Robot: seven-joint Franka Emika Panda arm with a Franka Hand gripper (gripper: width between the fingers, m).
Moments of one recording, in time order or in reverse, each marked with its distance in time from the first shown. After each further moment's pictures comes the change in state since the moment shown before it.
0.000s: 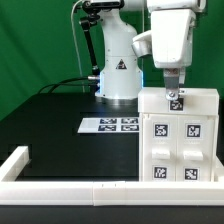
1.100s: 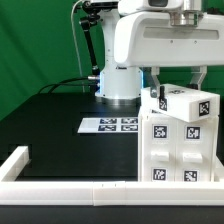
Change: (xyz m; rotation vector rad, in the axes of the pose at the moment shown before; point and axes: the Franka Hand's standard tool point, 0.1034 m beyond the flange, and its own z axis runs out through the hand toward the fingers) arm 0.001 0.001 -0.001 -0.012 0.023 0.861
